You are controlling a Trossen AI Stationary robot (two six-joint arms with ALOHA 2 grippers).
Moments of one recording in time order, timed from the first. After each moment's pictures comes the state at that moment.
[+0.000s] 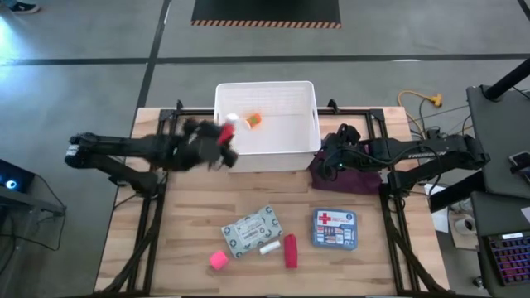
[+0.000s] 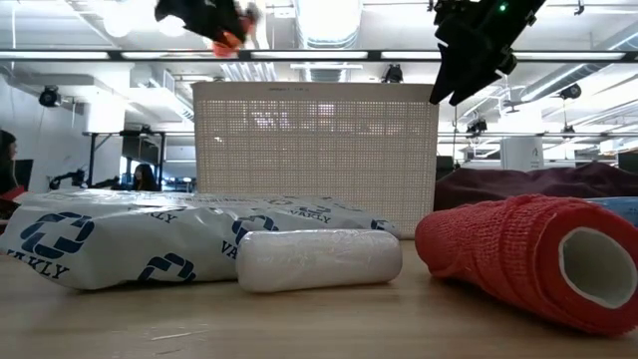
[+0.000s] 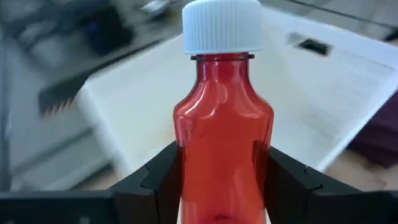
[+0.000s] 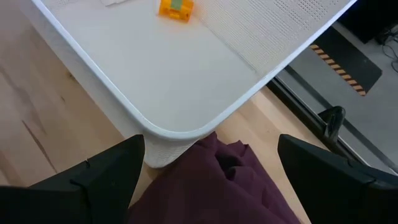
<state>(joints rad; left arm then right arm) -0.06 1.21 1.25 -0.76 -0.85 -0.51 0.02 1.19 1.01 -0.80 0.63 0.49</state>
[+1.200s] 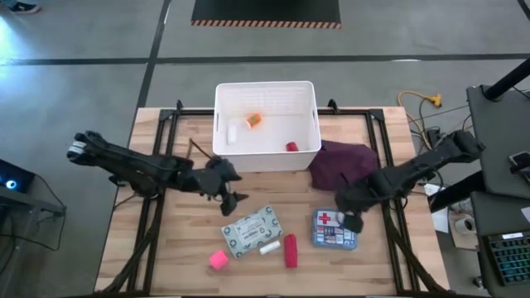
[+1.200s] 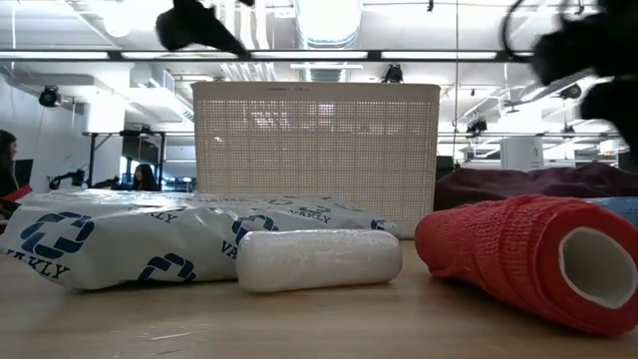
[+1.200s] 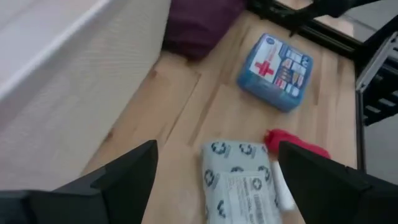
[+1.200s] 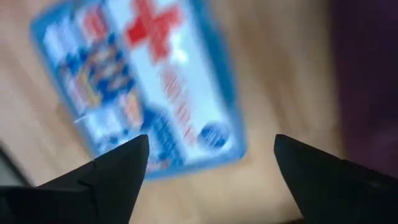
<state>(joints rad) -0.27 1.23 1.11 -0.55 -0.32 -0.62 0.39 1.21 0.83 -1.04 -0.12 0.88</state>
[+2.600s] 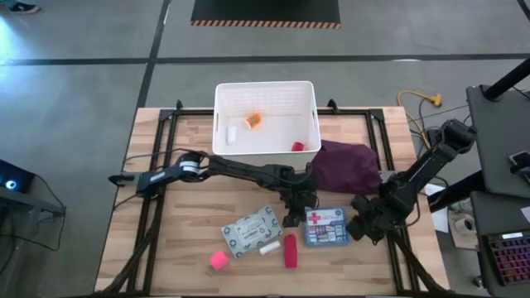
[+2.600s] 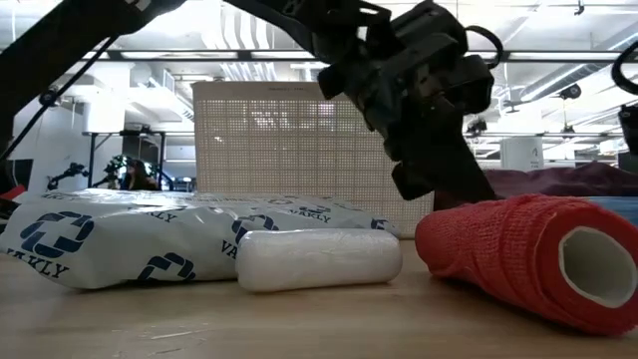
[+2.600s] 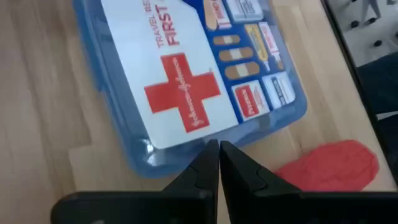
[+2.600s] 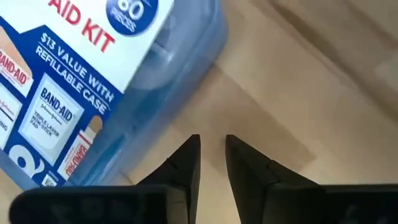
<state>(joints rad) -0.04 2.34 1.93 -0.52 0.50 0.01 0.85 1.12 0.40 -0.56 0.22 1.75</state>
